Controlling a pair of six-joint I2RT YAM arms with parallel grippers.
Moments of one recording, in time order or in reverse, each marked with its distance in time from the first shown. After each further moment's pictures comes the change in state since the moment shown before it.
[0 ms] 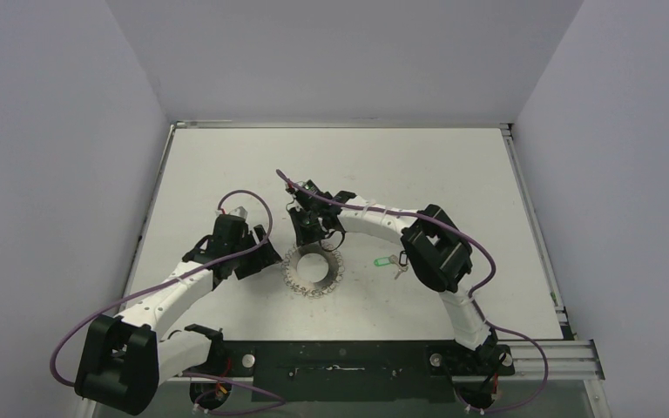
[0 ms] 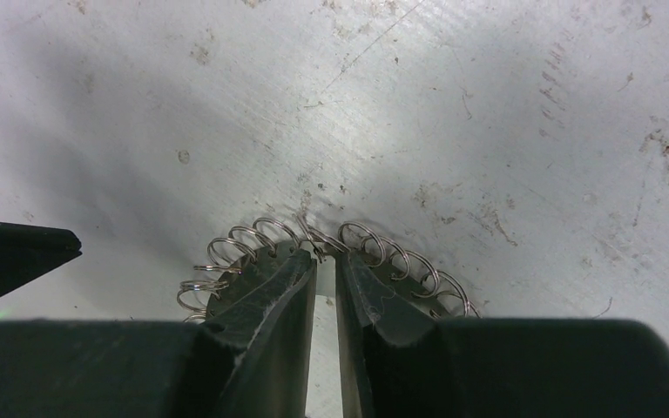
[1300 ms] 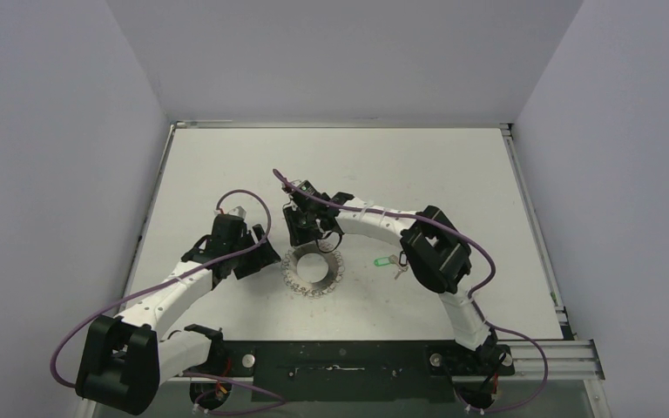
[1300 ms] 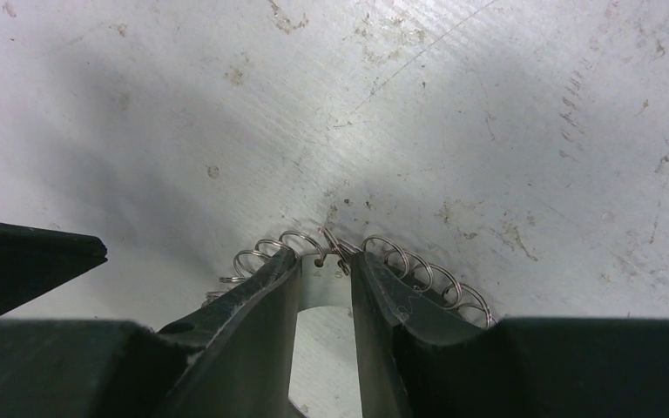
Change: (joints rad) left arm 0.014 0.000 0.000 0.000 0.007 0.002; right arm 0.019 -0.003 0.006 0.032 0.023 0.012
